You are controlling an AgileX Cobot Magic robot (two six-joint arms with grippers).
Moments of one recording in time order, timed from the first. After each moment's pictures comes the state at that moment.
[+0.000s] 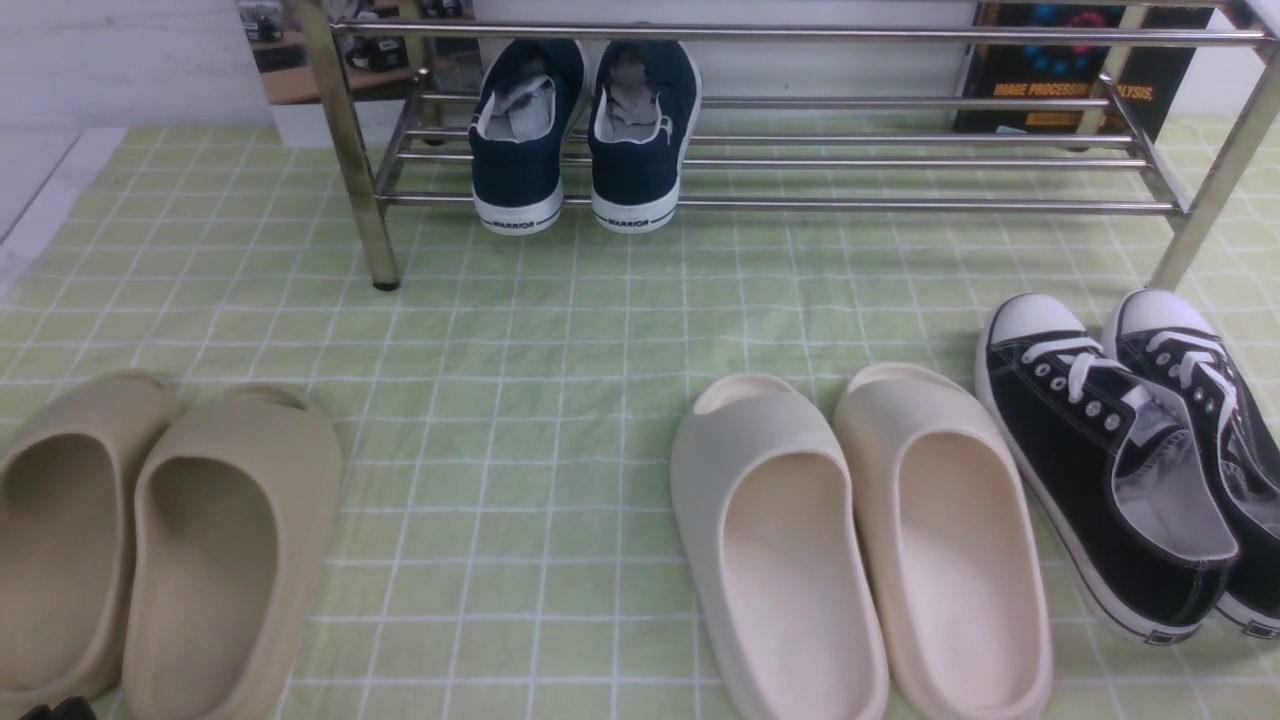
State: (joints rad) right arm -0.03 -0.01 0.02 0.78 0.36 0.22; left arm 0.02 -0.01 0.03 0.01 0.38 -0.25
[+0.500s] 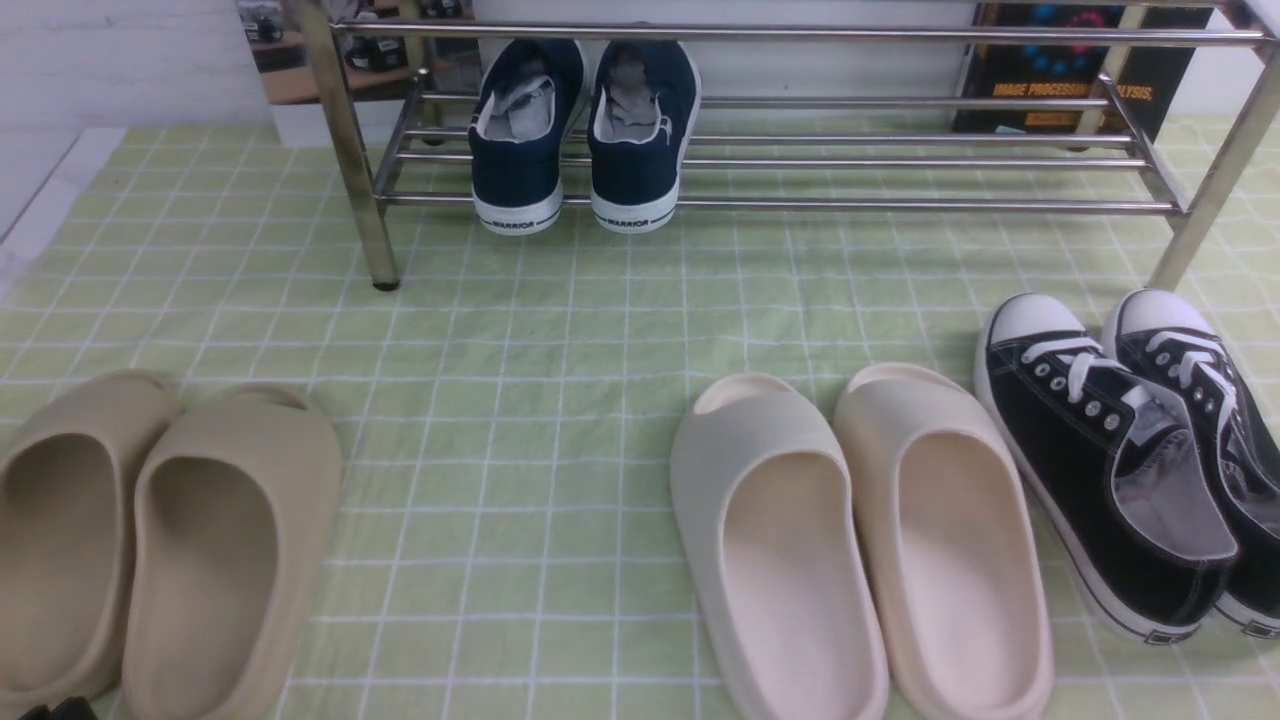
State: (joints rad) right arm -0.03 0.53 -0.66 0.29 0.79 -0.19; left arm 0.02 -0.01 0.03 0.01 0.38 -0.25
